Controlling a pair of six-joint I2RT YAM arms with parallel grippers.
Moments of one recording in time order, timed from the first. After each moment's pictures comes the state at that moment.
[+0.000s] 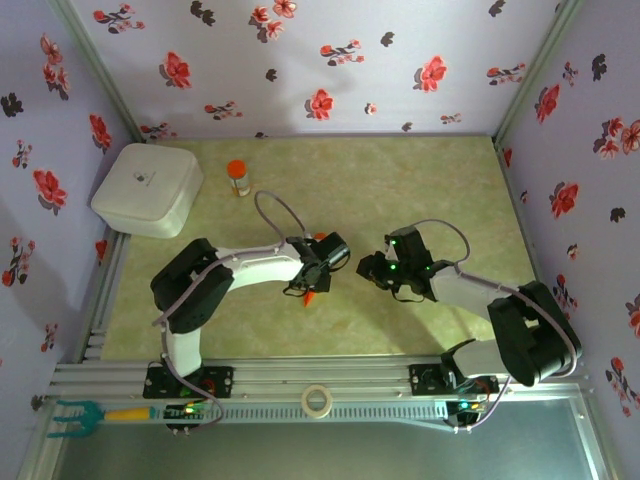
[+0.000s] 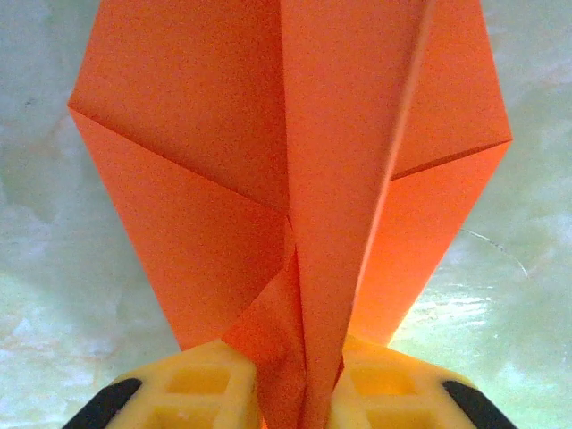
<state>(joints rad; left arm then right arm) -0.99 1.88 1.19 -0.66 -0.22 -0.80 0.49 1.35 0.52 -0.03 -0.42 0.92</state>
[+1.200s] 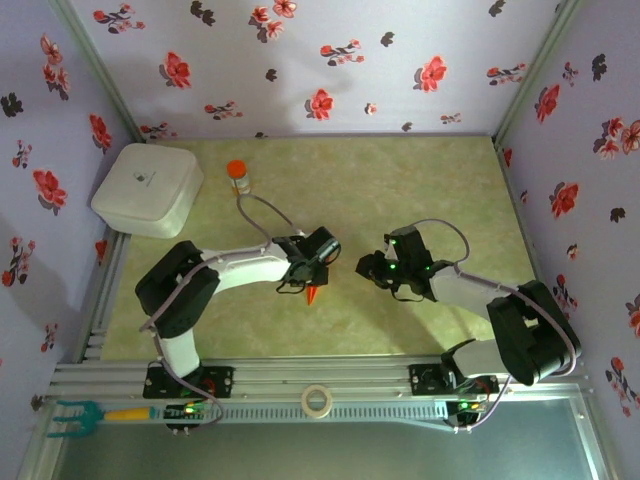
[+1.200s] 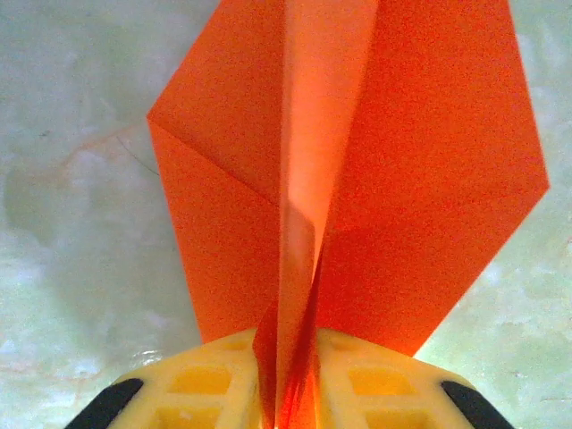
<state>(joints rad) -0.94 1.80 1.10 -0.51 -0.15 -0.86 0.49 1.36 0.52 -0.01 -0.43 0.92</state>
